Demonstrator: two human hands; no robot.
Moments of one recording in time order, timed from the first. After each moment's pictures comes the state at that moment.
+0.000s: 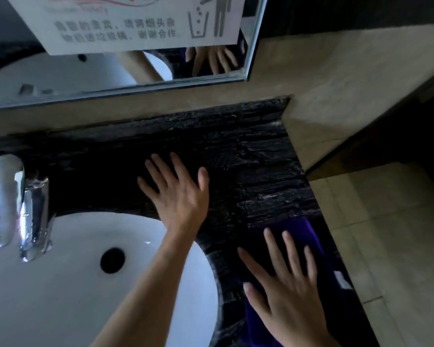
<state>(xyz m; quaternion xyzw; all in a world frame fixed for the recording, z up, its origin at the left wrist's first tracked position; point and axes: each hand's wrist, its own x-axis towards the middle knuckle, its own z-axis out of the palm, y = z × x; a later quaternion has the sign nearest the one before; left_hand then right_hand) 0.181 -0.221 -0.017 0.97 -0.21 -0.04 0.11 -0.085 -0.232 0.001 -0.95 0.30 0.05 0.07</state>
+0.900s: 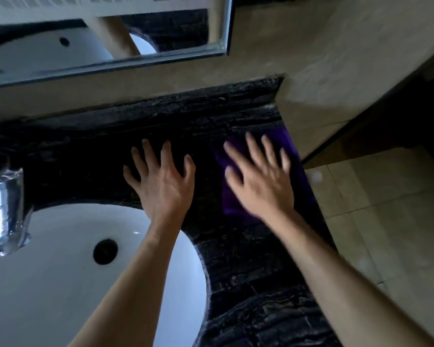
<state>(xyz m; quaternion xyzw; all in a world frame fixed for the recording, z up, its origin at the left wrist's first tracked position) 0.179 -0.222 -0.015 0.96 -0.23 -0.02 0.16 0.039 -0.351 -0.010 -0.93 0.35 -0.02 0.08</state>
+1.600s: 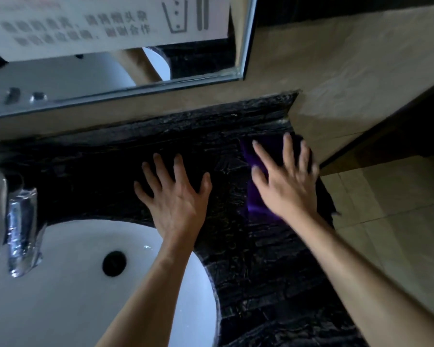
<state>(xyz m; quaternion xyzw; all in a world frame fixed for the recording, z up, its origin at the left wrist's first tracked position) 0.180 -0.228 -0.016 0.97 -0.24 -0.01 0.10 0.048 -0.392 -0.012 -0.91 0.41 0.00 0.06</state>
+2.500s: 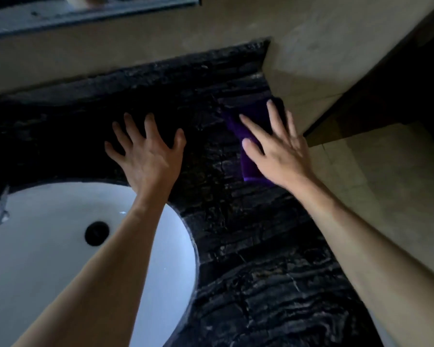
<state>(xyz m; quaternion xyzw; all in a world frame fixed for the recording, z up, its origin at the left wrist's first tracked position) 0.181 -0.226 -0.021 0.96 -0.24 -0.01 0.12 -0.005 -0.392 -0.012 -0.93 0.35 -0.01 0.13</state>
